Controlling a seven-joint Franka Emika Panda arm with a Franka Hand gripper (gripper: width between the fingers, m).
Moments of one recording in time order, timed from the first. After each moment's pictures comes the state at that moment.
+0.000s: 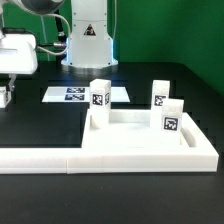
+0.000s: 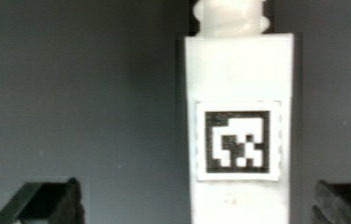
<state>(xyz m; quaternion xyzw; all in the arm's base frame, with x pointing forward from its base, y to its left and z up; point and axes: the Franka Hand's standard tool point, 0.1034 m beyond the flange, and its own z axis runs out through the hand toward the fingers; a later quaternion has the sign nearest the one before) 0.363 -0.232 0.031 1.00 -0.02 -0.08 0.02</state>
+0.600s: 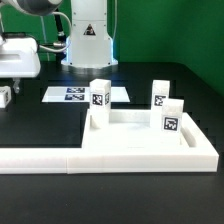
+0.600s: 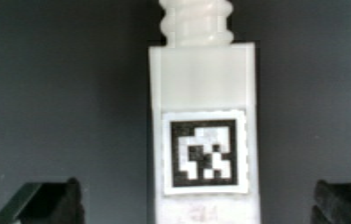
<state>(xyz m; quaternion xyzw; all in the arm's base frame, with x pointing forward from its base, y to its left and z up) 0.362 -0.220 0.023 0.98 -0.03 -0.17 -0.02</state>
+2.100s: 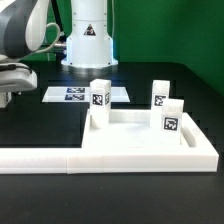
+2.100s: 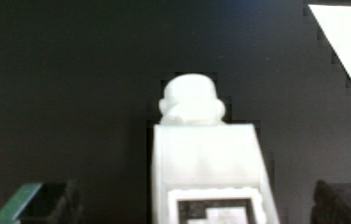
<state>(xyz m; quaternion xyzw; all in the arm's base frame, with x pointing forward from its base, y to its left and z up) 0.342 -0.221 0.008 0.89 -0.01 -0.44 -0.08</state>
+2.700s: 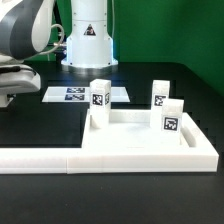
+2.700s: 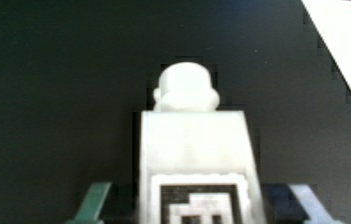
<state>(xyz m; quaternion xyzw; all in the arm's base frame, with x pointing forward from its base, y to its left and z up) 0.345 -0.216 0.006 0.89 -0.01 -0.44 -0.07</state>
